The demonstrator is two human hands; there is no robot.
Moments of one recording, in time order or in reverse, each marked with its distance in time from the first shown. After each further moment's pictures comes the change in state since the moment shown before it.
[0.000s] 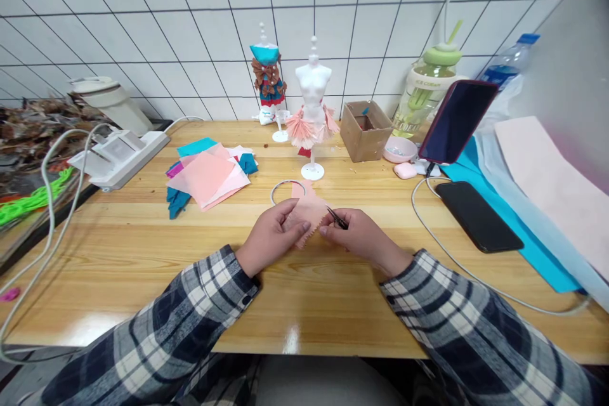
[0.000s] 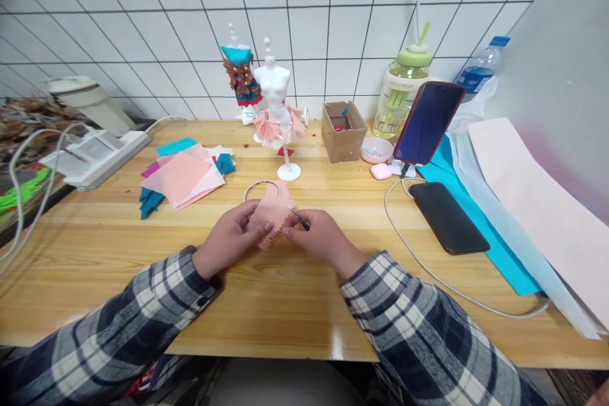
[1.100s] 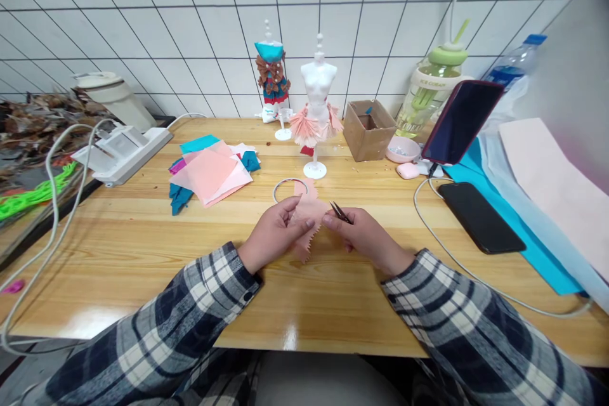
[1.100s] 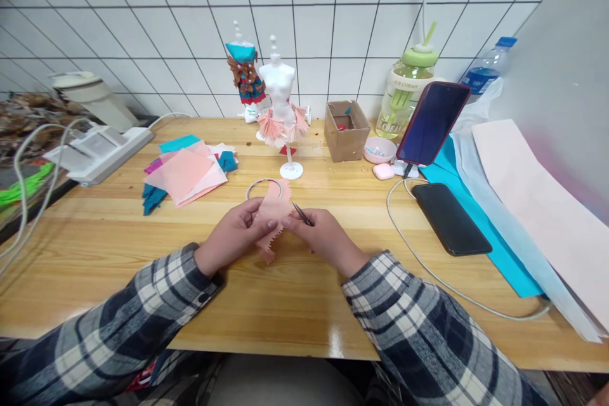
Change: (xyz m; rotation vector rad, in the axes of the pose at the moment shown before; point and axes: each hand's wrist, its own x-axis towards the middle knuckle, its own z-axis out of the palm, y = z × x) left_hand 0.001 0.006 0.003 -0.272 -0.077 -0.124; right_hand 0.000 0.001 0.002 0.178 0.010 0.032
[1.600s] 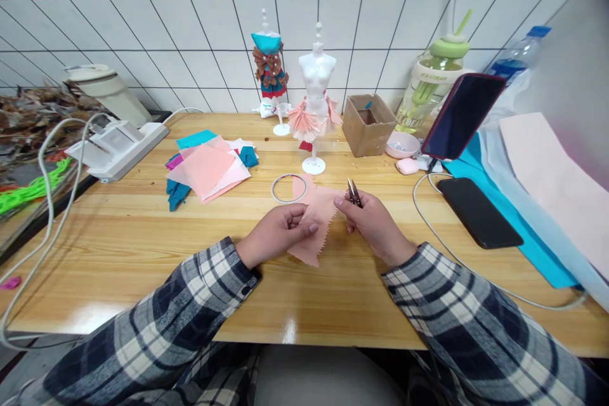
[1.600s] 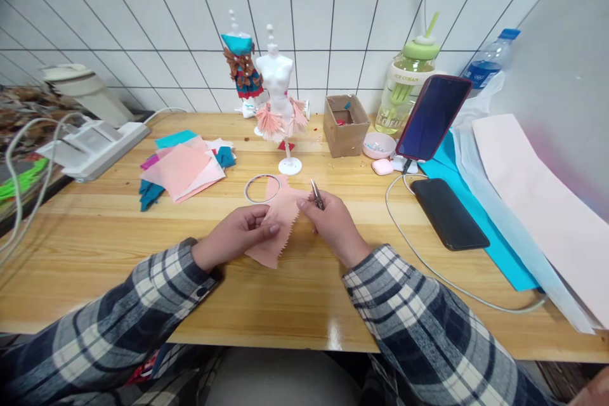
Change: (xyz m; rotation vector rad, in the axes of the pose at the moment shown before) left_hand -0.003 -0.002 0.001 -0.144 -0.230 -0.153; right_hand 0.006 0.006 -0.009 0.213 0.265 -0.030
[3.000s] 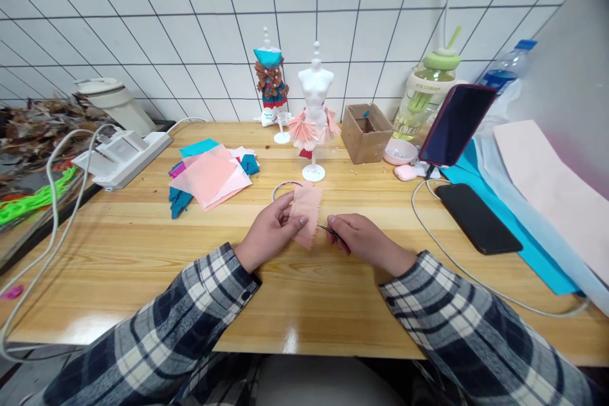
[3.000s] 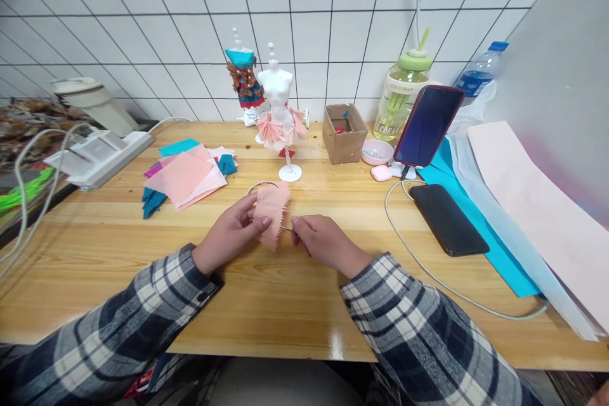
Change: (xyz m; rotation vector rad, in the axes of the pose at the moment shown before) left_hand 0.004 -0.002 -0.010 0.093 0.237 0.214; right_hand -0.008 -0.008 0.002 -0.510 -0.369 -0.016
